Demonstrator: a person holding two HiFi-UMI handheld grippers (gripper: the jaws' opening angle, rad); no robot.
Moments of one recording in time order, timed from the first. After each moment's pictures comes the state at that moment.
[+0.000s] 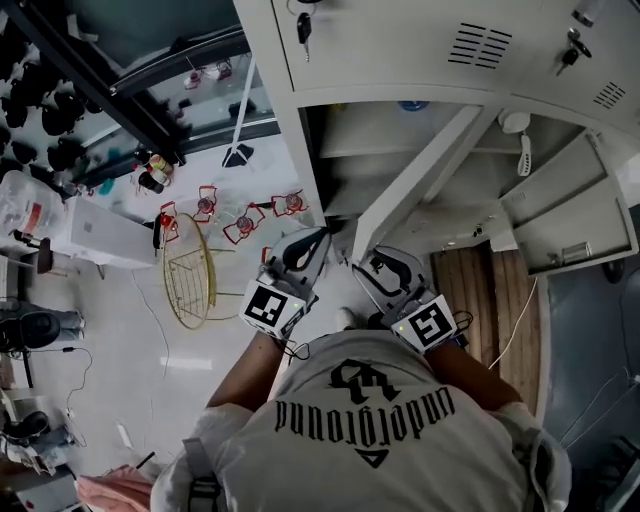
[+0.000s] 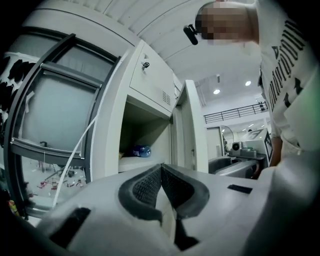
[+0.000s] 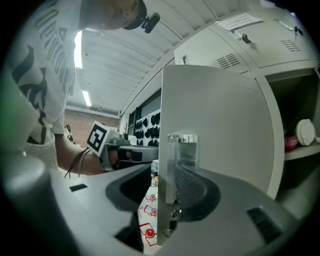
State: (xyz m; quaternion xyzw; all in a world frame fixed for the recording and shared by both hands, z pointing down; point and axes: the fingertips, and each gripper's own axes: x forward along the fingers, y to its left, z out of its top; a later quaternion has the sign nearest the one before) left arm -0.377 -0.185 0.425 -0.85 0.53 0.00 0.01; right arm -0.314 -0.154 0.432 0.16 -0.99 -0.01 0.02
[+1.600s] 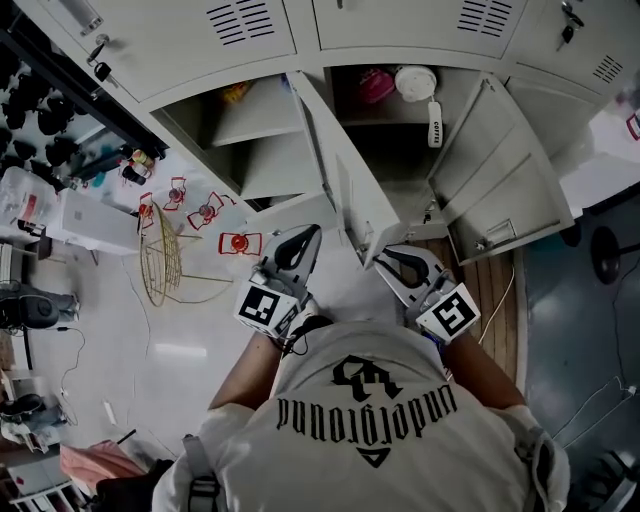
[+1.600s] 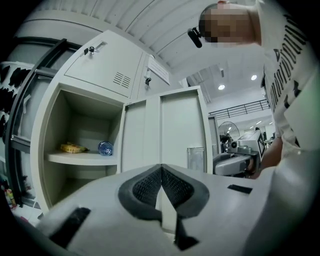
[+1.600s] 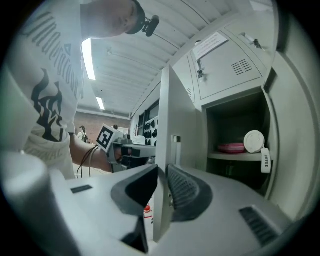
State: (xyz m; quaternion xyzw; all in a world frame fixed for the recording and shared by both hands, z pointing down) left arm -0.135 -0.223 0.431 -0.83 0.56 0.00 0.01; right arm -0.026 -0.208 0.439 0.10 -0.99 -0.01 0.03
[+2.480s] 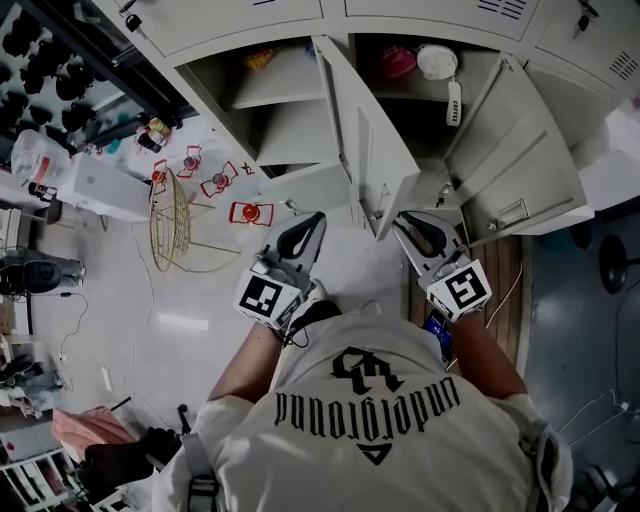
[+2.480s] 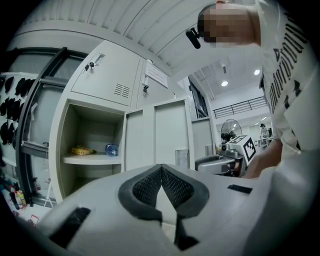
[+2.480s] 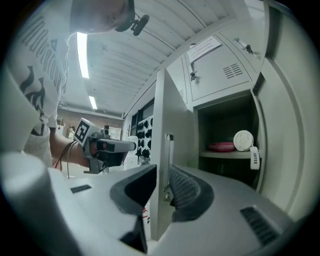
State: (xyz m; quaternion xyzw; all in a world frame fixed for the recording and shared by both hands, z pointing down) left arm -0.127 -0.172 0.421 -0.81 0.59 -0.01 0.02; right arm -0.009 -0.221 0.443 0.14 -0.99 -0.03 0.02
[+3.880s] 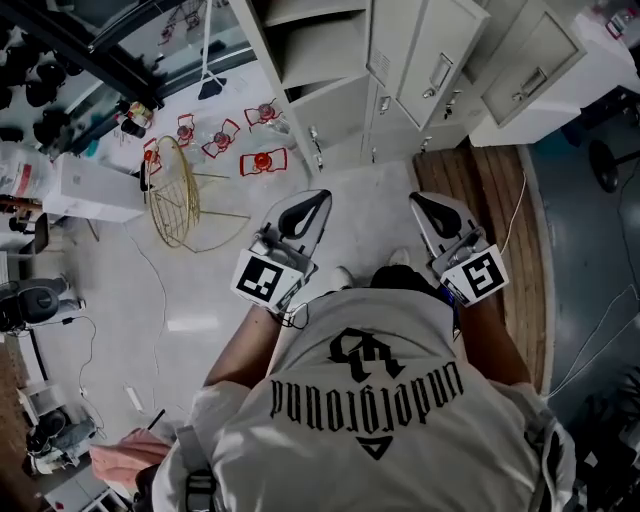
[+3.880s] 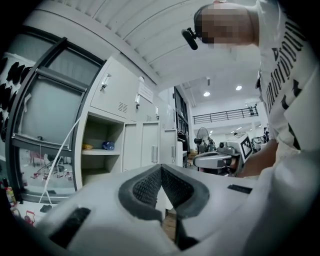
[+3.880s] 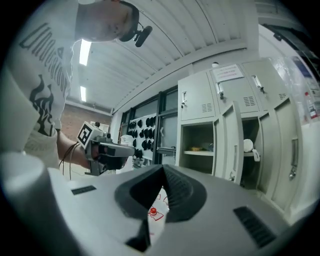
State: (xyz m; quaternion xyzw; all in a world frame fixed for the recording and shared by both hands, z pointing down) left arm -0.198 0.063 0.437 -0.88 0.48 -0.01 0.01; right arm -0.072 0.040 0.442 0.23 -0.97 -0.05 0.02
